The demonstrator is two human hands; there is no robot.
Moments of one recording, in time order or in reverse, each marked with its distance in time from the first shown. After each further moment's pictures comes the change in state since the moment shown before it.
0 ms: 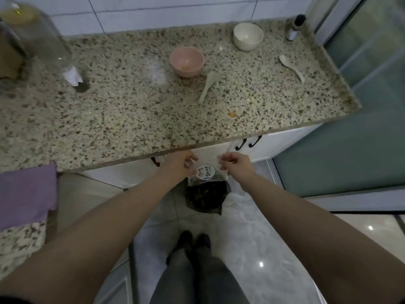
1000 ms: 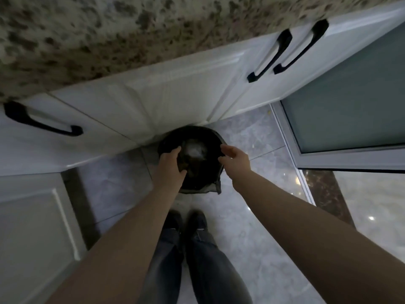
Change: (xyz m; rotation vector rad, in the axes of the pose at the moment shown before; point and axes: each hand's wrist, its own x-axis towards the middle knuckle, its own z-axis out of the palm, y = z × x) left_hand 0.141 -0.229 0.294 0.023 -0.090 -0.259; right_hand 0.166 0.286 0.097 0.156 0.197 0.393
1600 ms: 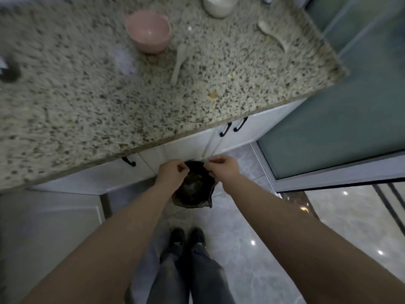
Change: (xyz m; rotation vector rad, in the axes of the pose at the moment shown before) left_hand -0.159 0.151 -0.196 -0.076 0.038 0.109; right_hand -0.207 -0.169 -0.068 0.116 -0.072 -0.098
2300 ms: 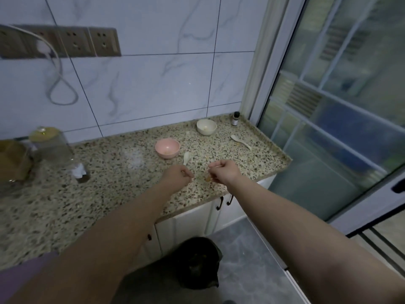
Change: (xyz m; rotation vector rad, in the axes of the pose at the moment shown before) left_hand -0.090 0.172 -0.199 -0.091 0.156 0.345; right_hand -0.148 -0.213 -0.036 0.027 0.017 -0.398
